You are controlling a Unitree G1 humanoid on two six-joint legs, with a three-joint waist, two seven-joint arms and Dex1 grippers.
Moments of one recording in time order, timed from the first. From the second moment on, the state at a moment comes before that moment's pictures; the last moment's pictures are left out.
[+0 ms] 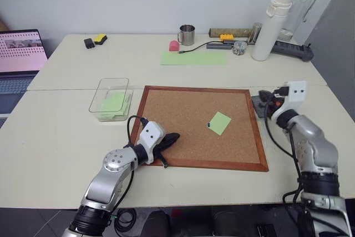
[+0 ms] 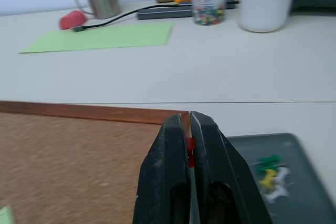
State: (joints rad) left arm -0.11 0.43 -0.14 -0.14 -0.18 0.25 -0.70; right arm -0.45 -0.42 -0.25 0.15 0.35 0.49 0.30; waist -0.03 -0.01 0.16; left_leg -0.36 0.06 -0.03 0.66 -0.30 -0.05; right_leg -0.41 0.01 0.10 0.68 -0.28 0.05
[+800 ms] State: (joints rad) left arm -0.09 0.44 -0.13 -0.16 -0.18 0.26 -0.69; right arm -0.33 -0.37 -0.02 -0.03 0.34 0.41 0.58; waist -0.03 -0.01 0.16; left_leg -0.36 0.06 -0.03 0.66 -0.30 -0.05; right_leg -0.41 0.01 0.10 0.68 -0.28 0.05
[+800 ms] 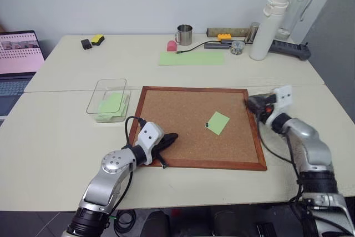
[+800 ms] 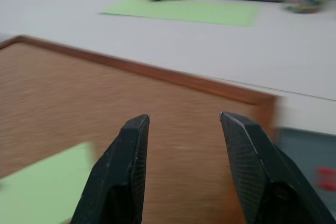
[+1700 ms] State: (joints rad) left arm -0.07 0.44 -0.13 -0.18 -0.18 0.26 -0.66; right arm -0.34 -0.31 0.19 0.01 0.22 0.40 0.63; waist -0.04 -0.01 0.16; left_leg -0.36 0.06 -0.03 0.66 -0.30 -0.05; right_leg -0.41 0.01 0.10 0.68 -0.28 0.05
